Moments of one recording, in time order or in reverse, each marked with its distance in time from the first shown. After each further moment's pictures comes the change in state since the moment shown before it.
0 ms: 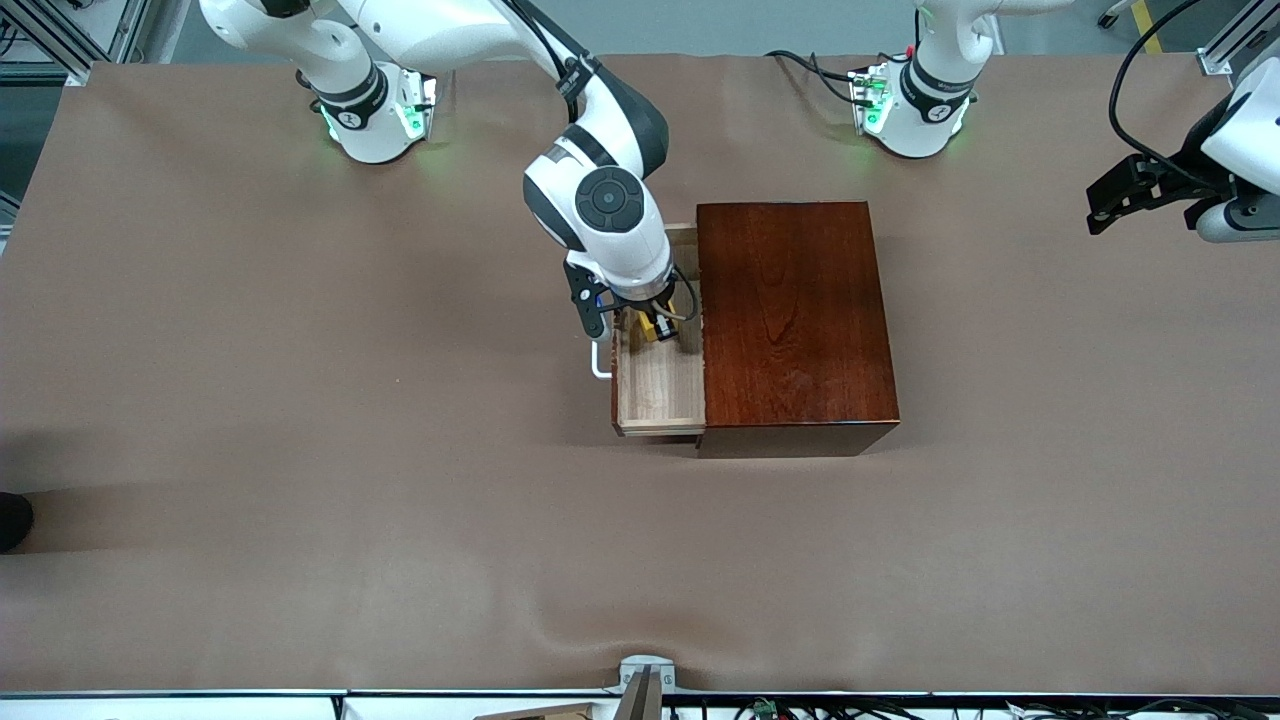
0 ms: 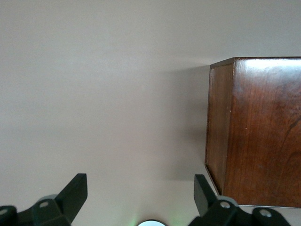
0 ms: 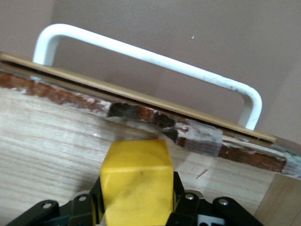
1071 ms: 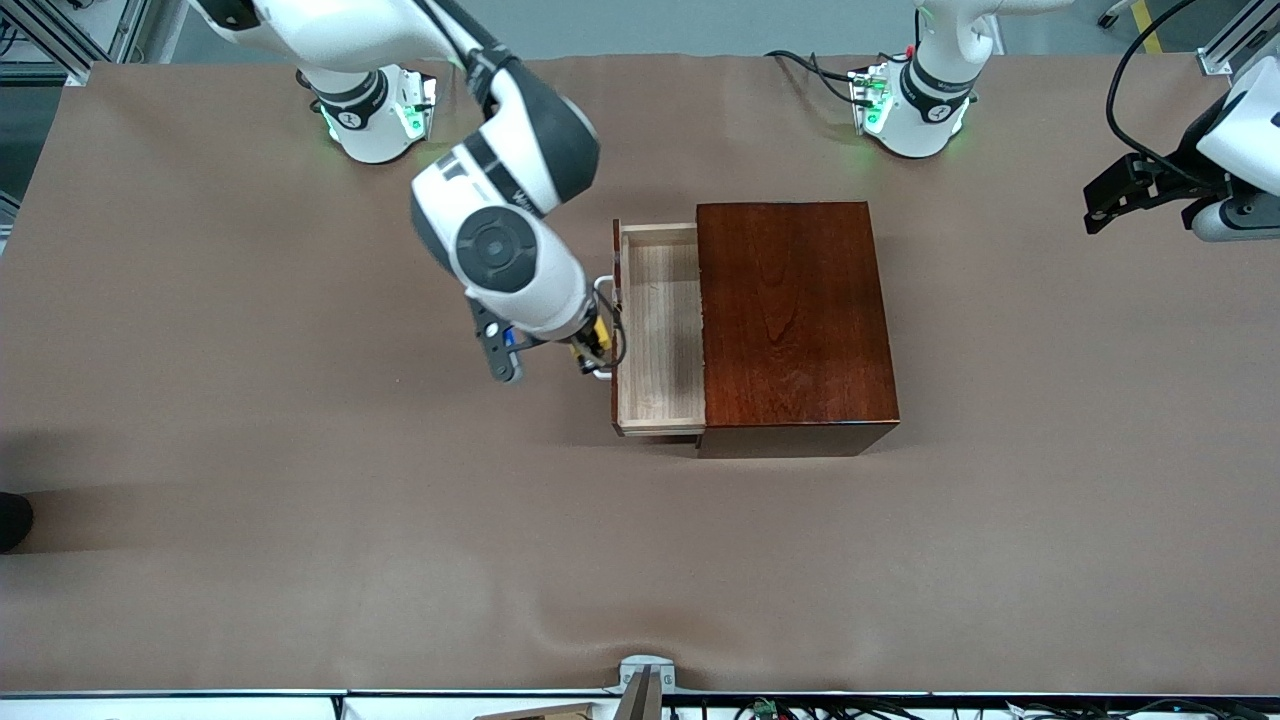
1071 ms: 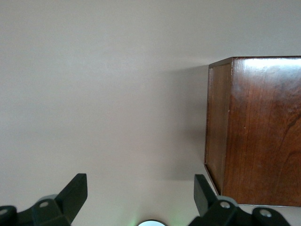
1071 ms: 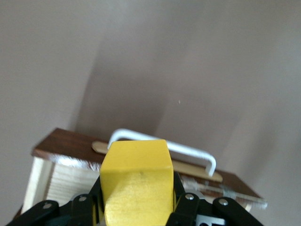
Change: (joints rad) left arm 0.000 0.000 -0.007 0.001 0.000 0.000 0.000; right arm -0.201 -0.005 -0.013 0.271 0.040 -0.439 -0.232
